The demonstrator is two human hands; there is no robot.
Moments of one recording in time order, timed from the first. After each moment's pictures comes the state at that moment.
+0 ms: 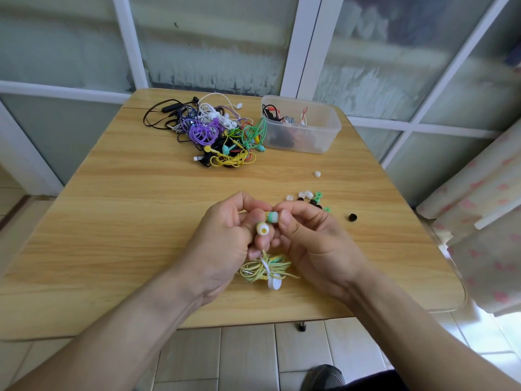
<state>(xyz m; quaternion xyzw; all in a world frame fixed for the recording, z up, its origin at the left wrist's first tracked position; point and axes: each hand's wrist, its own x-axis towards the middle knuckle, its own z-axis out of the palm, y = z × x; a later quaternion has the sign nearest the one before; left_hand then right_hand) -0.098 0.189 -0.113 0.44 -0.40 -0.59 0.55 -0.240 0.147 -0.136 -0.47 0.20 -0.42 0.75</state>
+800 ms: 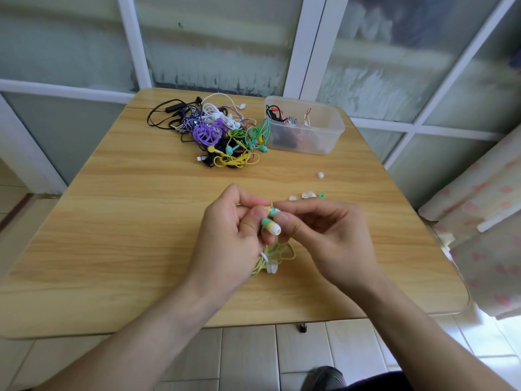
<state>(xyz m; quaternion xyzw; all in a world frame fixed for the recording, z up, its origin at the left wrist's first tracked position) -0.105 0.192 -0.116 0.49 -0.48 -0.42 0.60 -0.245 0.153 -0.119 -0.64 0.34 -0.48 0.50</state>
